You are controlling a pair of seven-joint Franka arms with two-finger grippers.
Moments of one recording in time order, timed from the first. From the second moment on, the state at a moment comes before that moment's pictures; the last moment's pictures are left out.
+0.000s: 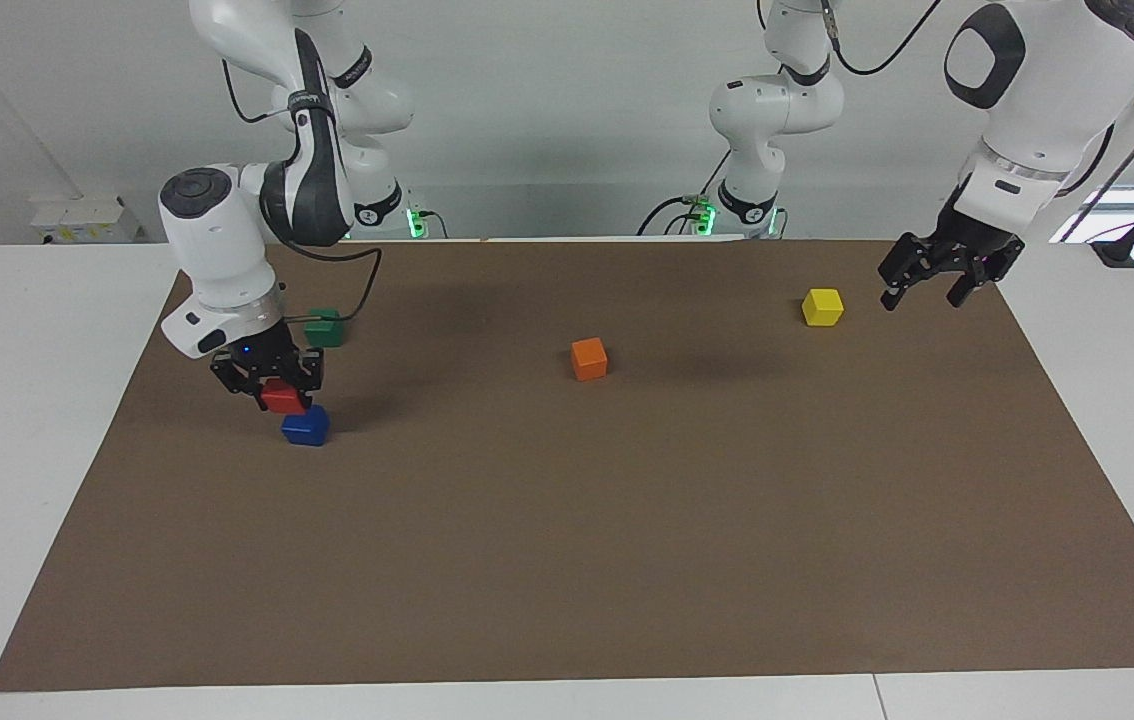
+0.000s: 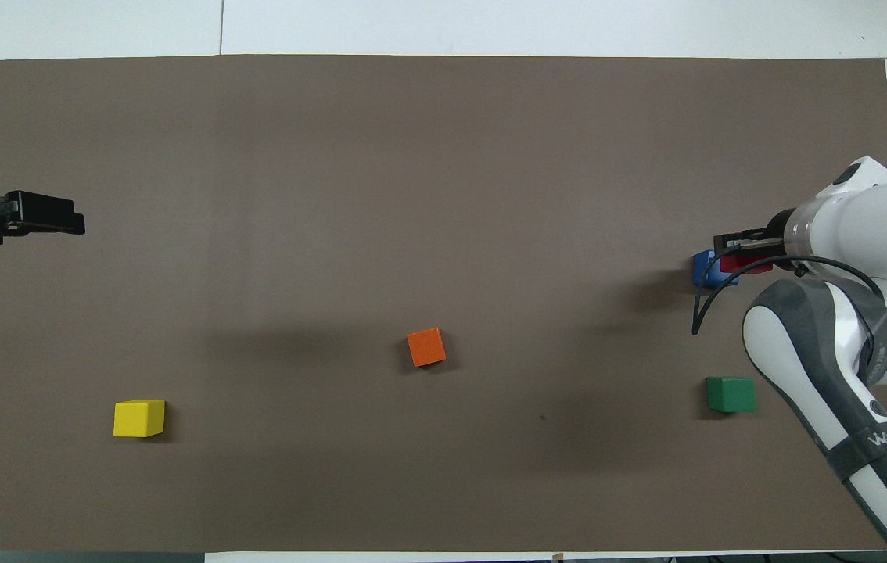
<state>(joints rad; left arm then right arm) 0.02 -0.05 -0.04 -1.73 -0.07 1.79 -0.03 0.02 0.05 -0.04 -2.16 -0.06 2.37 -0.01</state>
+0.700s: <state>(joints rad) 0.01 -0.05 -0.04 -1.73 -0.07 1.78 -0.03 0.02 0.08 -0.04 -2.24 -0.06 2.49 -0.01</state>
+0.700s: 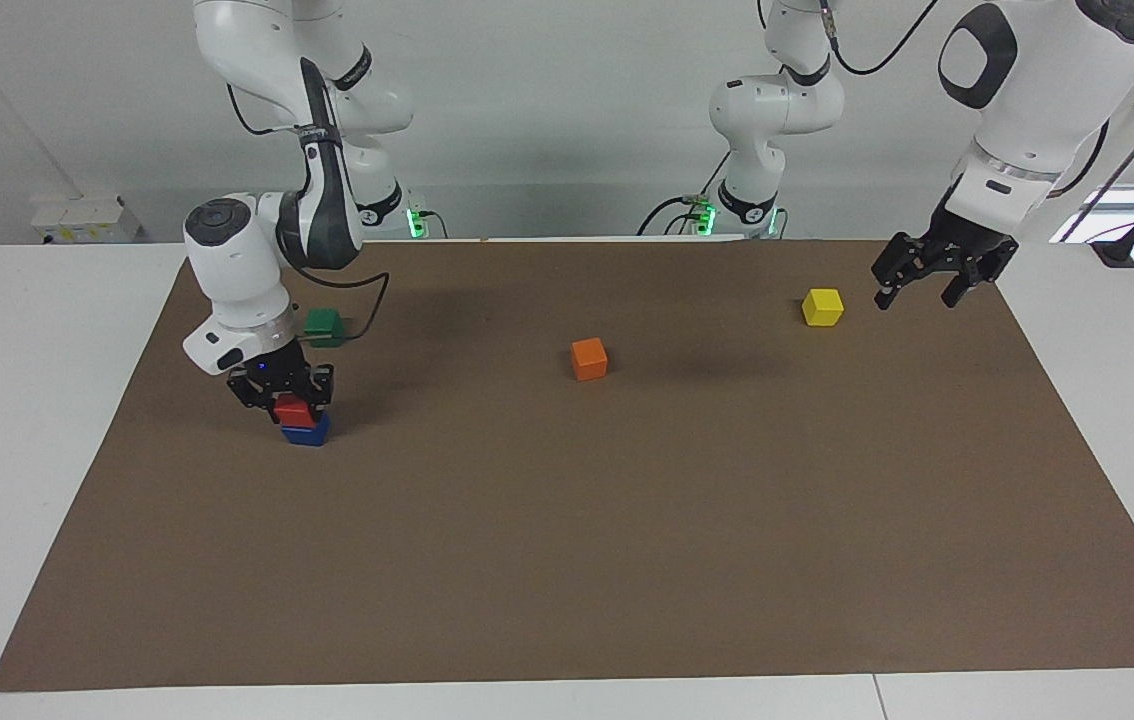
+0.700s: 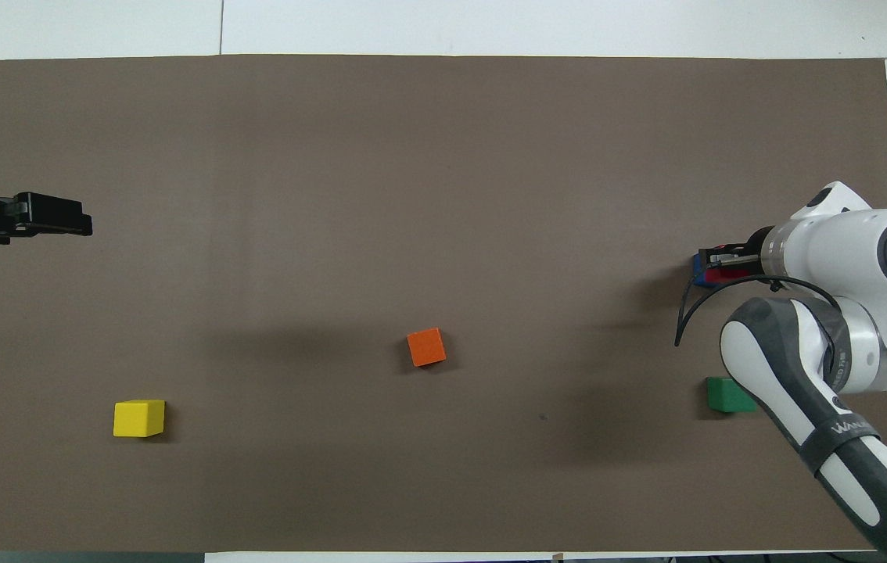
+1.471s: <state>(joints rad) 0.00 -0.05 -0.04 -1.73 -0.07 1.73 -0.03 0.01 0.08 -0.04 -2.24 -0.06 2.49 -0.01</state>
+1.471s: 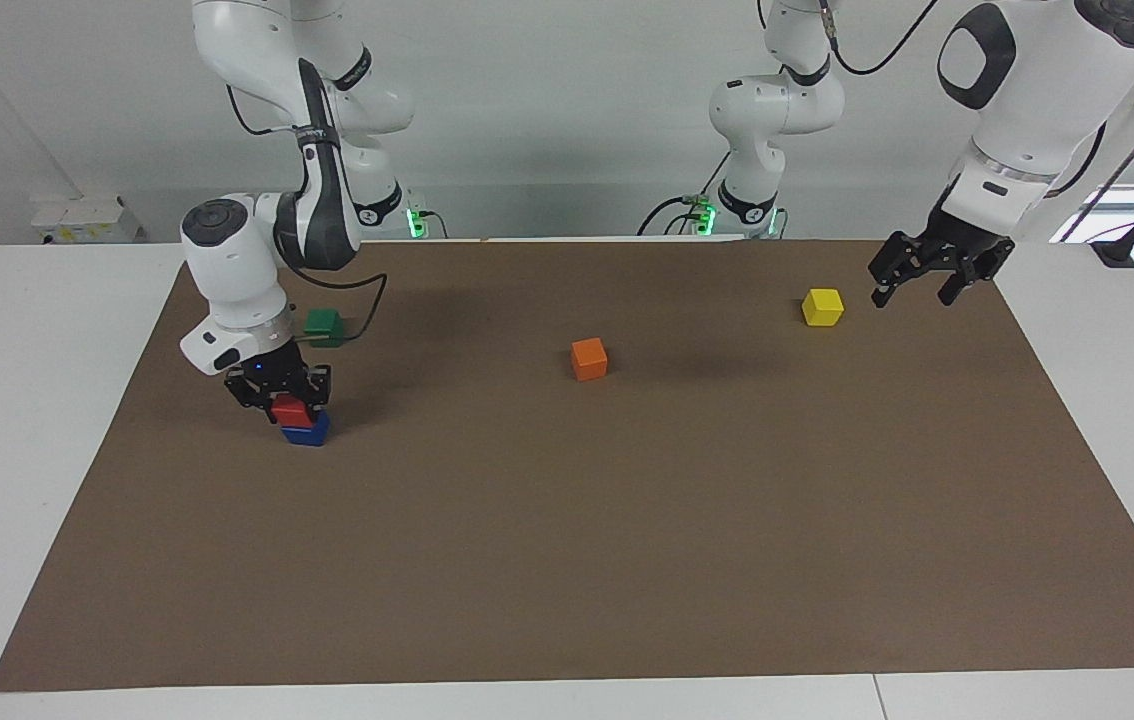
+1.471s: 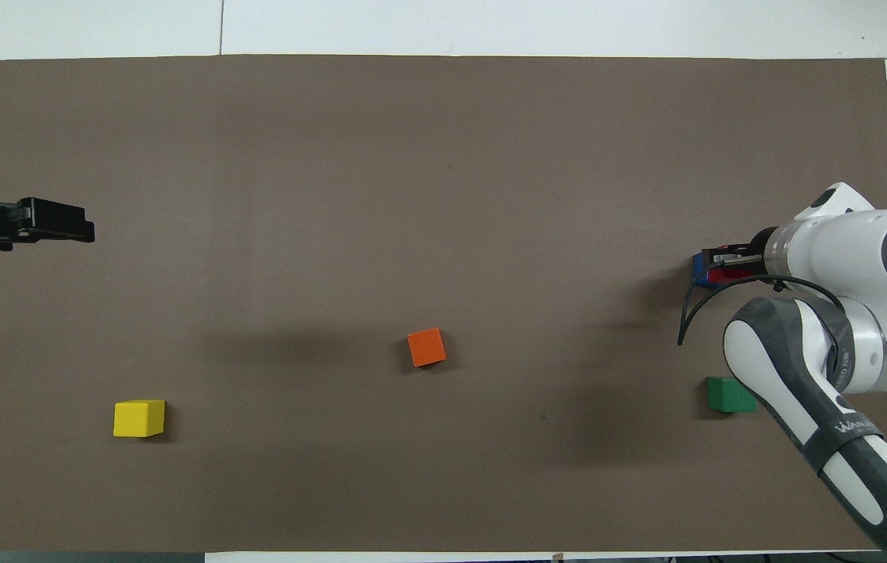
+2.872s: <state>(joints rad) 0.00 -0.07 -0.06 -1.63 -0.03 1.53 -0.03 0.00 0.08 -0.04 -2.23 -0.06 2.50 0.05</state>
